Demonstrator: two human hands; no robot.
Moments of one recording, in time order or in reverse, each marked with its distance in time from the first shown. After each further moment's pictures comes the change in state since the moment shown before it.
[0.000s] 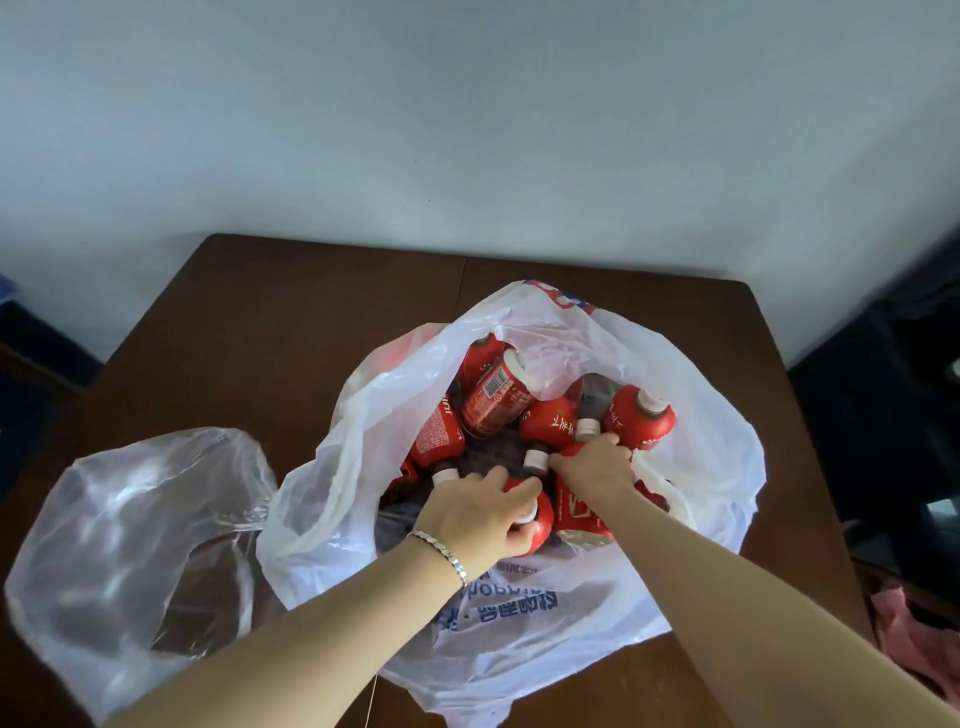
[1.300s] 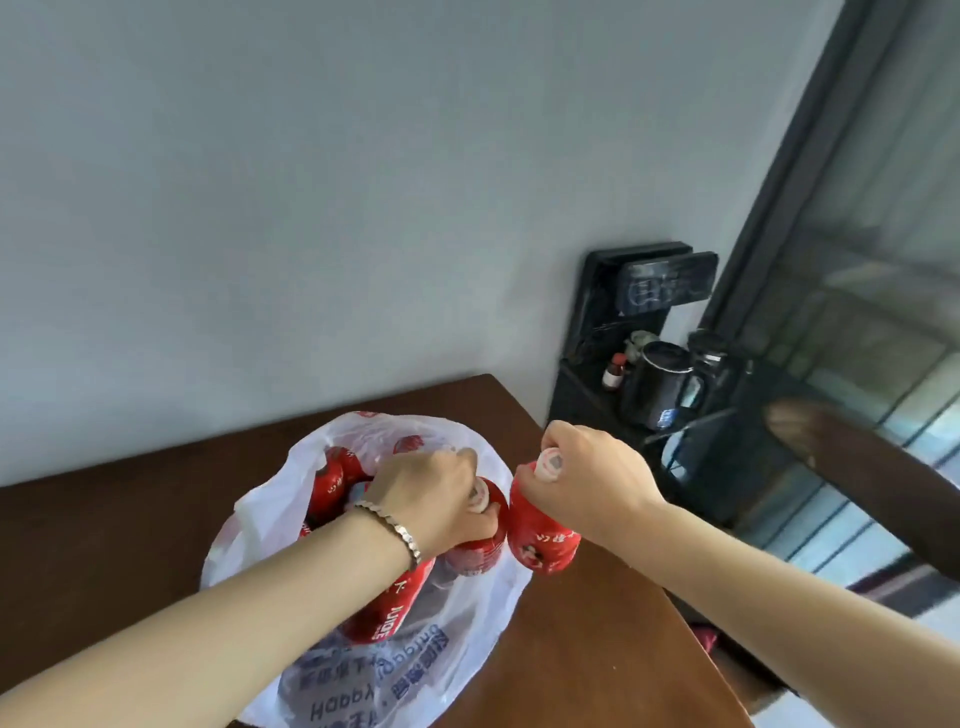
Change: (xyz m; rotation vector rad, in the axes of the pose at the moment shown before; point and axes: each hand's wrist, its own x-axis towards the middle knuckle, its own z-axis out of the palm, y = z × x) left_hand 0.012 0.096 -0.218 0.136 -0.020 0.156; right_hand -0.249 0.044 -0.144 -0.279 0.671 -0.489
